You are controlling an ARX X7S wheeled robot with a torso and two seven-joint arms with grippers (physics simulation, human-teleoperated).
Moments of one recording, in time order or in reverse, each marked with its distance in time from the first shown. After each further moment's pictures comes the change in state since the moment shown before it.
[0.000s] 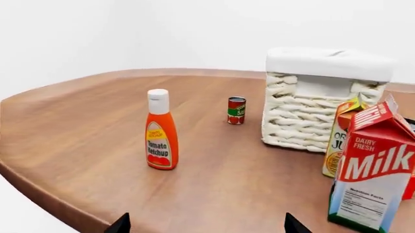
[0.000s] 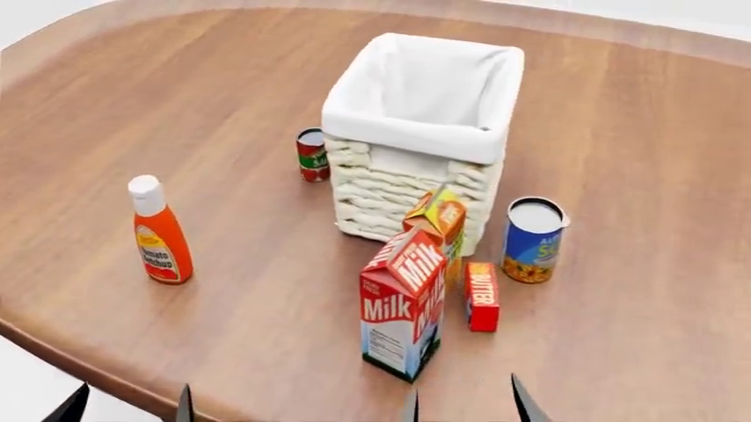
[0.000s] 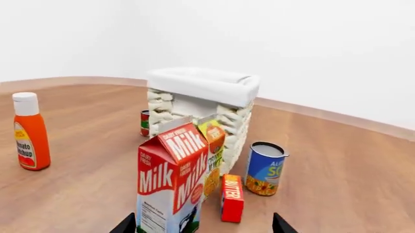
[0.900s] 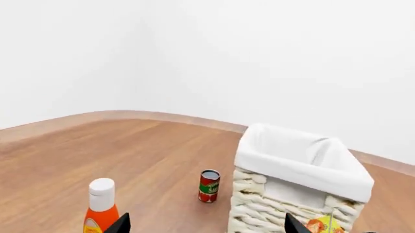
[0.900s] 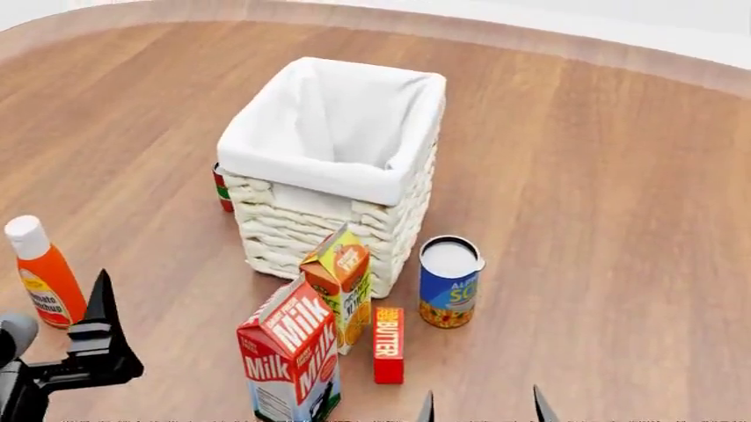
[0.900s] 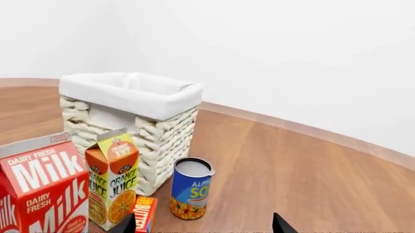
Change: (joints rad) left arm -0.120 -0.119 -0.119 0.387 -0.235 -0.354 -0.078; right arm -0.085 0.039 -0.019 -0.174 -0.026 0.067 0.095
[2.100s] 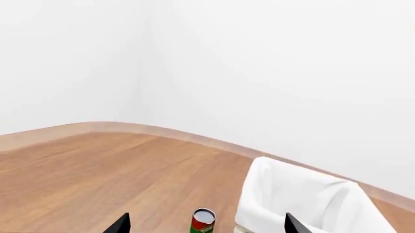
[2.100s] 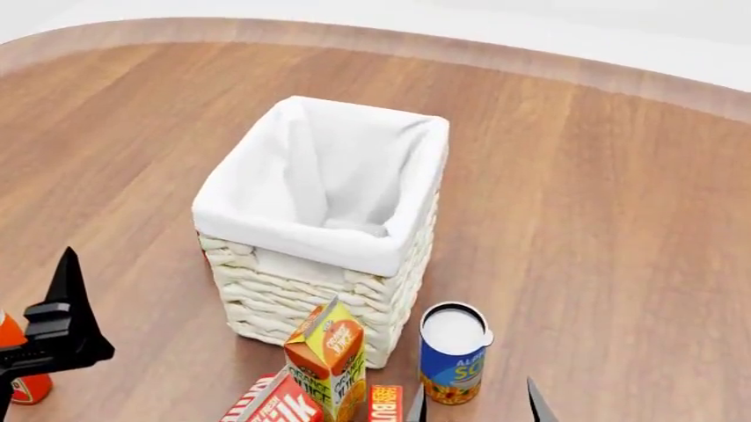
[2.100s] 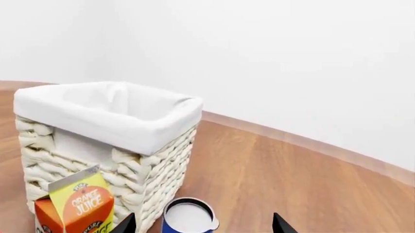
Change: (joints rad) left arm 0.003 -0.036 -0.059 0.151 -0.123 -0.099 -0.064; right arm 0.011 0.020 -0.049 -0.056 -0.007 0.055 0.052
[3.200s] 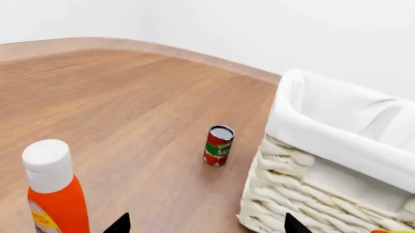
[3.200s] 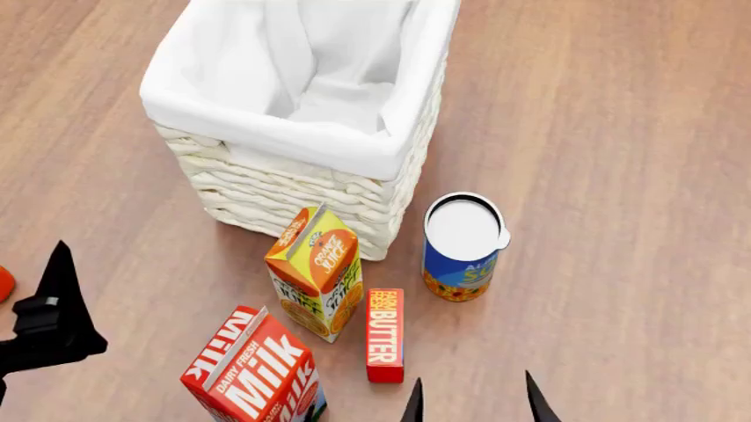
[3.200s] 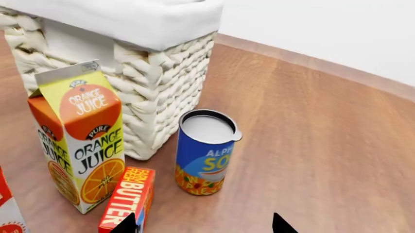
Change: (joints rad) left arm -0.003 -0.012 -0.011 -0.003 -0.048 0.019 -0.006; right arm 0.001 0.026 -0.029 -0.029 0.021 -0.008 0.031
